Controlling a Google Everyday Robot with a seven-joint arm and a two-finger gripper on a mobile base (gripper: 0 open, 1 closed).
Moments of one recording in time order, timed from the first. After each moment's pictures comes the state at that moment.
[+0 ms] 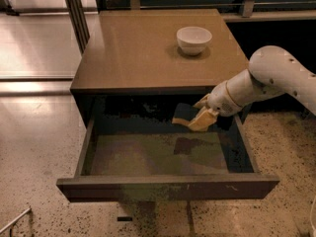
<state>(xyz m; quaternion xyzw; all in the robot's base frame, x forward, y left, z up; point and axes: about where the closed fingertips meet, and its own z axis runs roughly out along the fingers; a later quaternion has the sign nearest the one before) 0.589 -0.129 0.733 -0.55 0.77 0.20 0.27</state>
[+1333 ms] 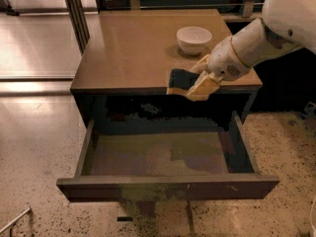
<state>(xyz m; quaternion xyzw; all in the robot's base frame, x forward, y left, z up) 0.588 -0.106 0.866 -0.60 0.72 0.15 0.31</state>
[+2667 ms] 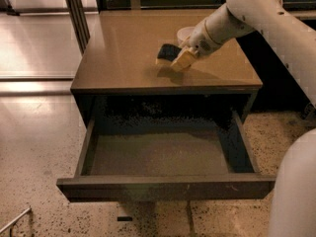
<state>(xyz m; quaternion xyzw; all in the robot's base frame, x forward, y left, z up) 0.728 -0.083 0.860 -0.56 0.75 0.12 0.34</state>
